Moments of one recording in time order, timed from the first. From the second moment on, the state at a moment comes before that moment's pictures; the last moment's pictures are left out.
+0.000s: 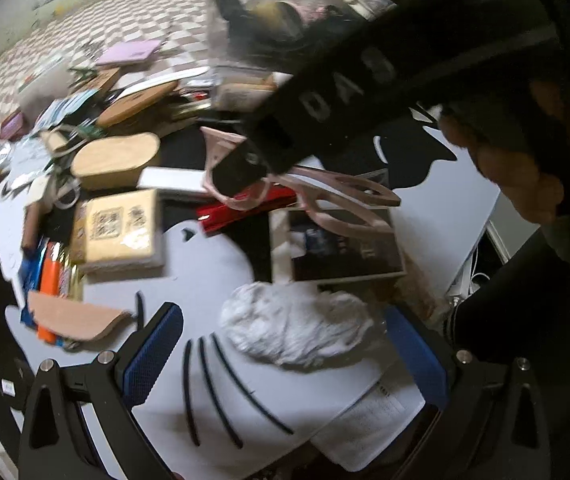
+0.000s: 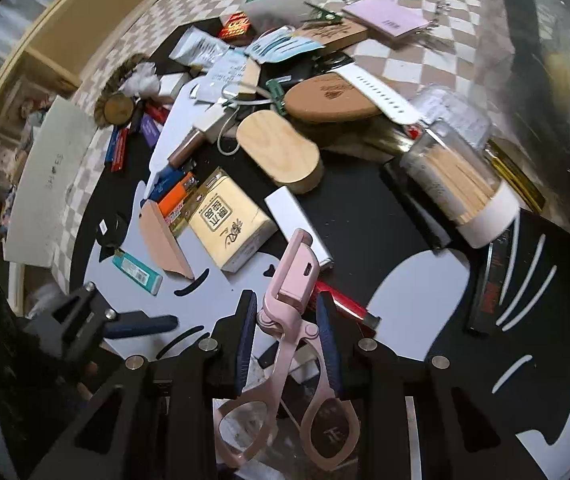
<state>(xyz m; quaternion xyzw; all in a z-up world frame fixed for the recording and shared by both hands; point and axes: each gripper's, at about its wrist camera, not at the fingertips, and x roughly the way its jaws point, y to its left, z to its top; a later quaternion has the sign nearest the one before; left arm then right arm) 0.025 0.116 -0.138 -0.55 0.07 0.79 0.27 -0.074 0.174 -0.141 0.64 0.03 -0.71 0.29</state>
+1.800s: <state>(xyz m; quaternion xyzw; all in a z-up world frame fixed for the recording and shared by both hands) -0.008 0.107 -0.131 -0.53 0.11 0.82 0.20 -0.080 0.222 -0.120 0.63 -0.02 -0.74 0.26</state>
